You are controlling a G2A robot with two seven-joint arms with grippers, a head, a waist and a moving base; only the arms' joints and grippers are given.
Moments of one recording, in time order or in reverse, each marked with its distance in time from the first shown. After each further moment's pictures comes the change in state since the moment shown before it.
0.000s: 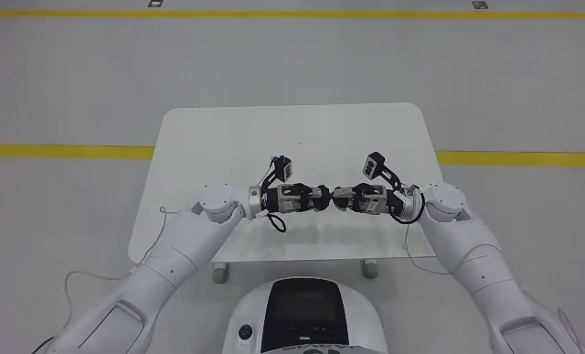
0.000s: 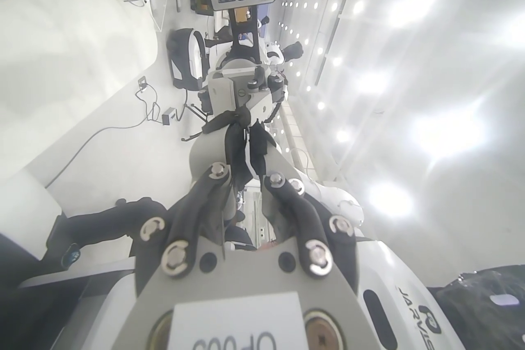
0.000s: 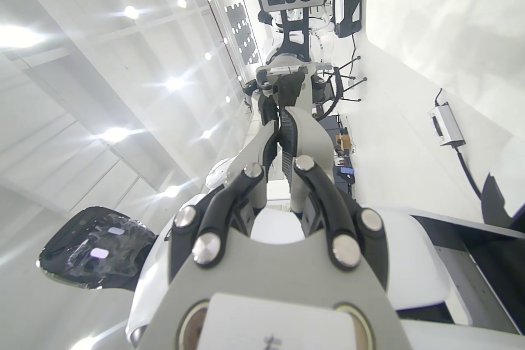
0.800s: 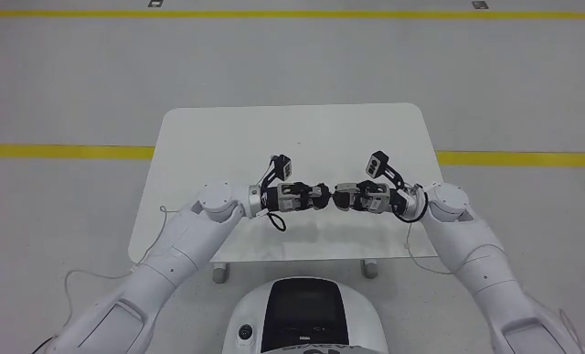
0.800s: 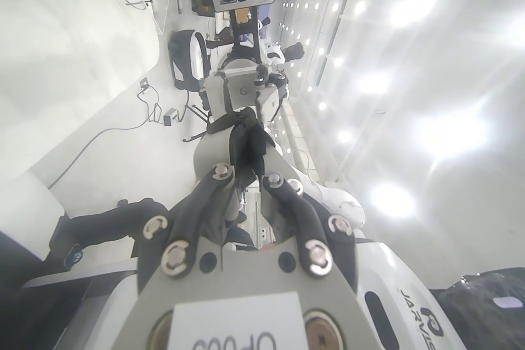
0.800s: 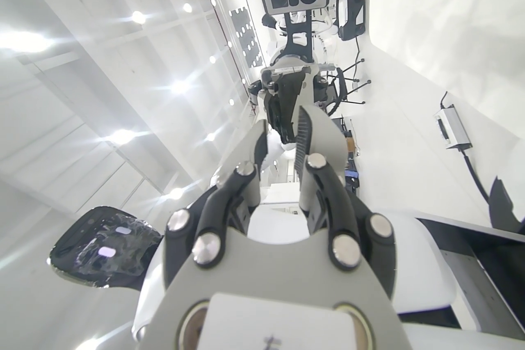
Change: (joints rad) left arm -0.006 0.000 0.003 0.006 0.007 -0.012 0.012; right arm -0.006 0.006 0.022 0.006 0.023 0.002 -0.006
